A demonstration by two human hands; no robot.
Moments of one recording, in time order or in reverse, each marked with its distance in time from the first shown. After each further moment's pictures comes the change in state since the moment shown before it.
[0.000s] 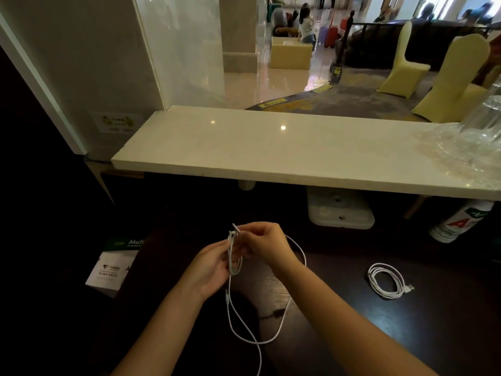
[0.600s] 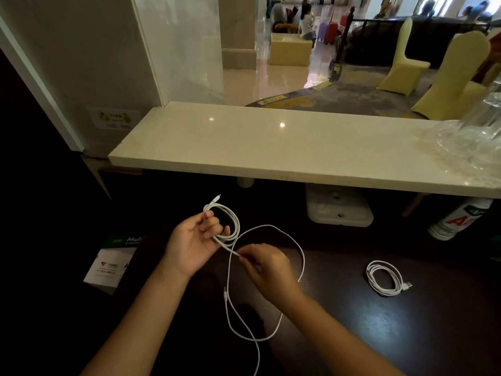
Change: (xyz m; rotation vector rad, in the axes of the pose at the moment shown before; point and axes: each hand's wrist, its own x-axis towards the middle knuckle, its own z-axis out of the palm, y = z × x) left_hand 0.011 0.037 -0.017 -0.395 -0.197 0.044; right_hand -0.027 0.049 -0.005 -0.719 0.161 -0.674
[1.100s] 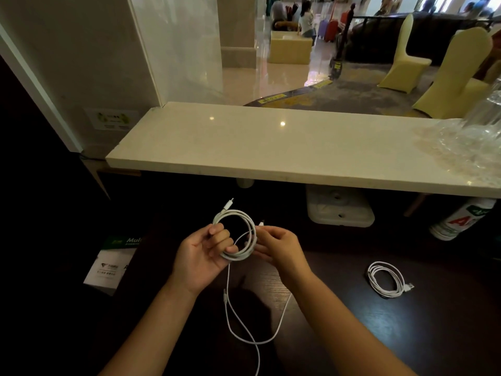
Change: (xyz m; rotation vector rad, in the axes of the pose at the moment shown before) left_hand -0.011 -0.021 0.005 -0.058 -0.143 -0.096; right_hand 0.038 -0.007 -0.028 0.973 0.026 0.888
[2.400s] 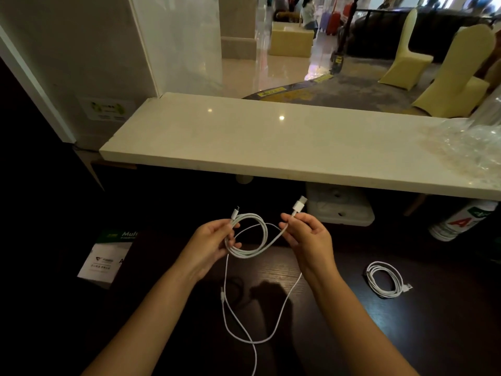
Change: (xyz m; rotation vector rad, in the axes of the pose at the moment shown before) left_hand 0.021 -0.003 0.006 0.814 0.381 0.078; right_hand 0.011 -0.007 -0.038 0.350 0.148 -0.228
